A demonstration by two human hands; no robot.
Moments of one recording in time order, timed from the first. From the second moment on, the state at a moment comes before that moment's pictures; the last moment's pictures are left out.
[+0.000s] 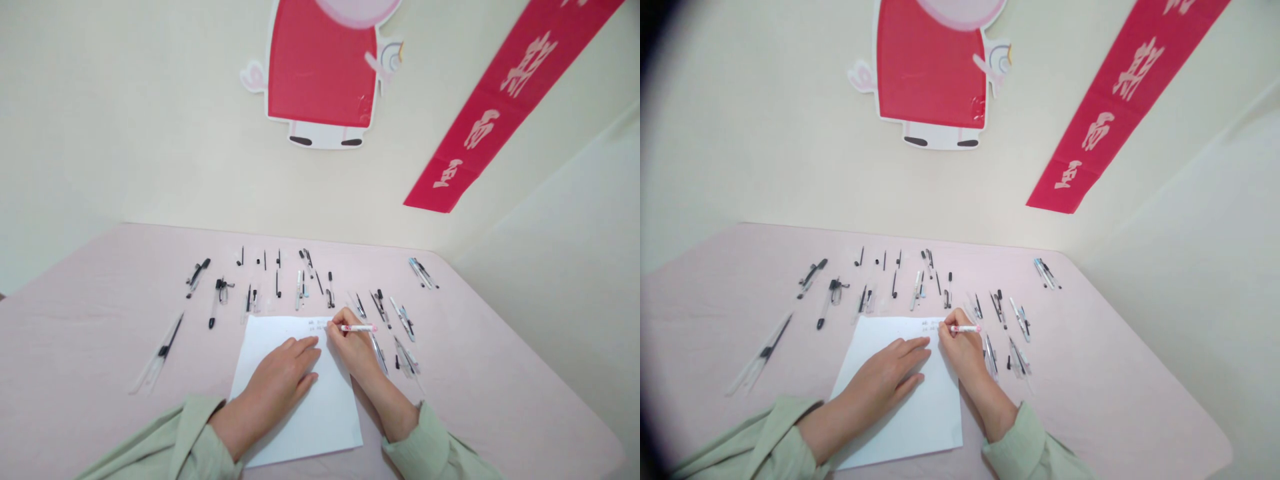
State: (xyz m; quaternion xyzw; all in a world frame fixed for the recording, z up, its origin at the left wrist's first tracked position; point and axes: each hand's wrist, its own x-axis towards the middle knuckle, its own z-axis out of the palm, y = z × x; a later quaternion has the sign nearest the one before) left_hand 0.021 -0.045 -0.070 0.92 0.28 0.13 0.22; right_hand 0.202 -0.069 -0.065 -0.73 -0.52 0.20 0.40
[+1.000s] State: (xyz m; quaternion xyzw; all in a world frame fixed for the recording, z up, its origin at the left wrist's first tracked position) left_hand 0.021 -0.045 -0.071 0.92 0.28 0.15 0.22; right_hand 0.200 -0.069 -0.060 -0.72 -0.52 0.19 0.41
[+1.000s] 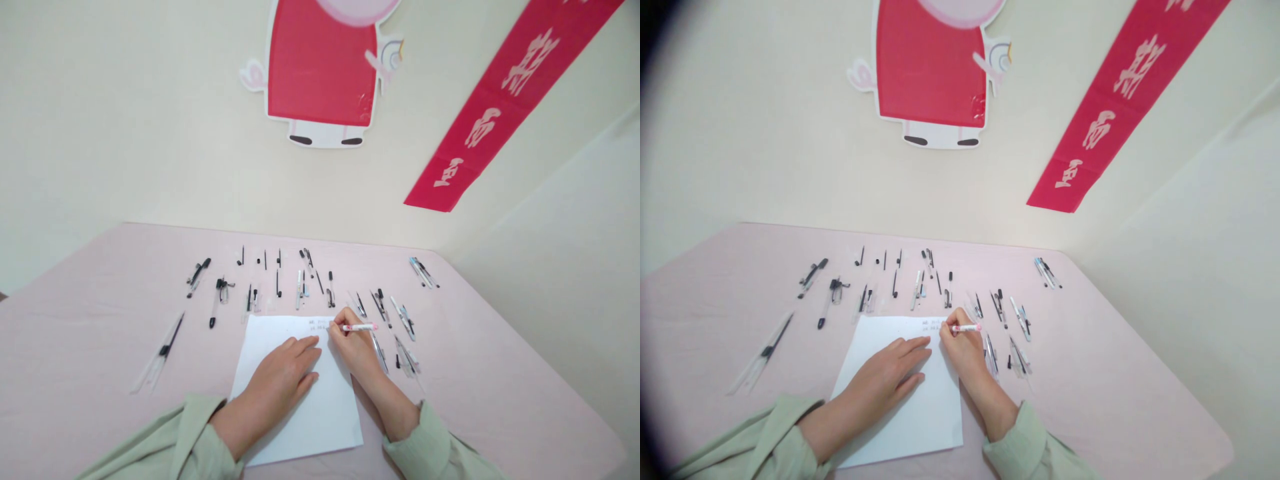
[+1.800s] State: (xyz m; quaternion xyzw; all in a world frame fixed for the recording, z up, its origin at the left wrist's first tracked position) left_hand 0.021 -0.035 -0.068 0.79 0.35 0.30 0.39; right_hand 0.193 -0.075 -0.050 -0.59 -0.52 0.41 0.46
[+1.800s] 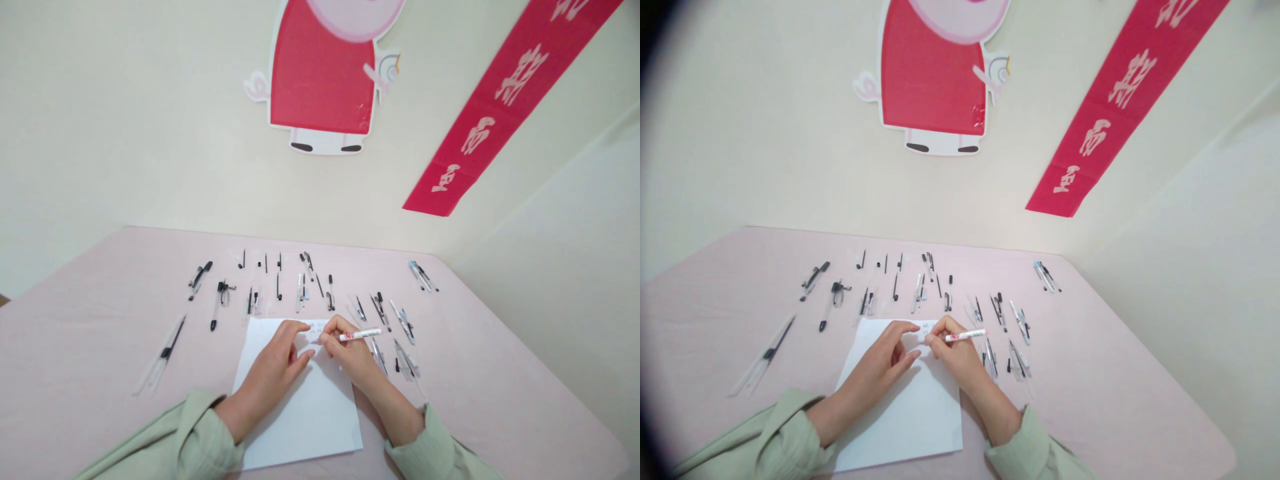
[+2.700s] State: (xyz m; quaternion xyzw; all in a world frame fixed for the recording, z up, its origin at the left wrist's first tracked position) left_hand 0.021 -0.032 -0.065 0.78 0.37 0.28 0.41; right_hand 0.206 -0.073 -0.046 -0.30 -0.23 0.70 0.61
